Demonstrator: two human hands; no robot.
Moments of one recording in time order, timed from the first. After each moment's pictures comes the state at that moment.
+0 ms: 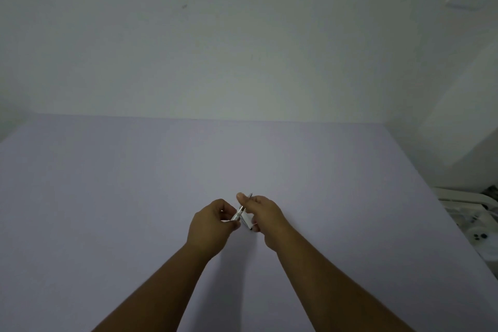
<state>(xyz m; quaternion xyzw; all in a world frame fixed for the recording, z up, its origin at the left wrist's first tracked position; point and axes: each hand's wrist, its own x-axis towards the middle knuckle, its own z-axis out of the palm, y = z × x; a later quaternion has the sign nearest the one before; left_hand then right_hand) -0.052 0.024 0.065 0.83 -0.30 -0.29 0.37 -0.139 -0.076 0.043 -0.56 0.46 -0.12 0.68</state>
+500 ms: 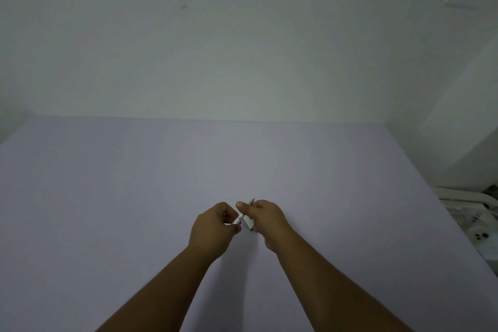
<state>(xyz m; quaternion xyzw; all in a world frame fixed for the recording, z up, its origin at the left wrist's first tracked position) -0.053 0.024 0.059 0.84 -0.31 -0.29 0.34 -0.140 -0.075 0.036 -0.57 0.47 -0.12 0.66</state>
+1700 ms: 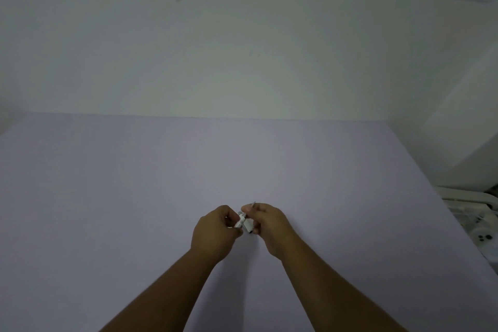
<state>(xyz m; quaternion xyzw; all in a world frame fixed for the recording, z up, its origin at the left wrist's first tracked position) -0.055 0.008 0.054 0.85 -0.31 -0.30 0.31 -0.145 -0.089 0.018 -0.49 0.45 -0.14 0.74</state>
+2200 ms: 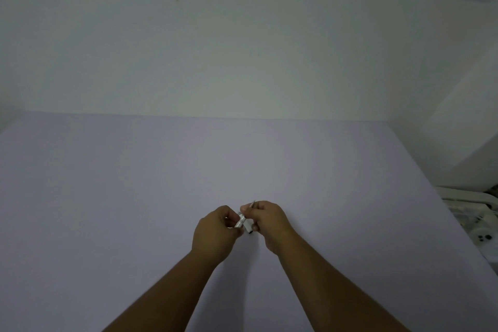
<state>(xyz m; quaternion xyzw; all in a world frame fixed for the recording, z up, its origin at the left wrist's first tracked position) -0.057 0.008 0.051 0.84 -0.29 -0.31 0.34 -0.140 -0.090 0.027 -0.52 0.48 -0.13 0.69</state>
